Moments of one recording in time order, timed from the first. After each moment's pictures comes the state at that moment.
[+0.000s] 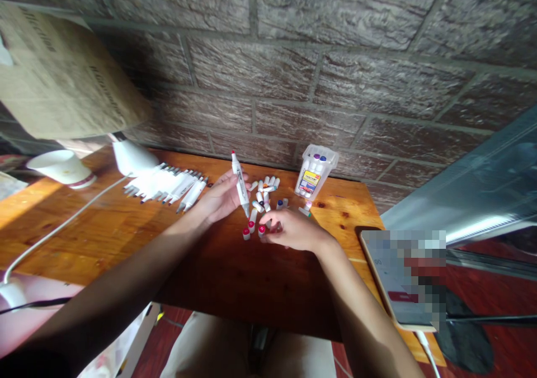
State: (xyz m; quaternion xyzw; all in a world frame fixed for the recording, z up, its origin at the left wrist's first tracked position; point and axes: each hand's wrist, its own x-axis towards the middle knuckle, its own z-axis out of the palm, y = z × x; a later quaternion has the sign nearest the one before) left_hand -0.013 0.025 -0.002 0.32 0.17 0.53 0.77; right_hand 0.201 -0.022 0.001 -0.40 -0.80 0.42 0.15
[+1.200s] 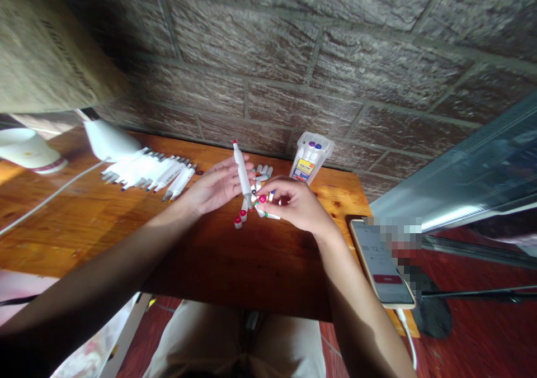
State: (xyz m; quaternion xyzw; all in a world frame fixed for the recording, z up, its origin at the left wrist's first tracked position) left_hand -0.008 0.018 0.001 0.34 0.16 0.49 0.78; right_hand 0.208 -0.024 0.024 -0.36 -0.75 0.41 0.37
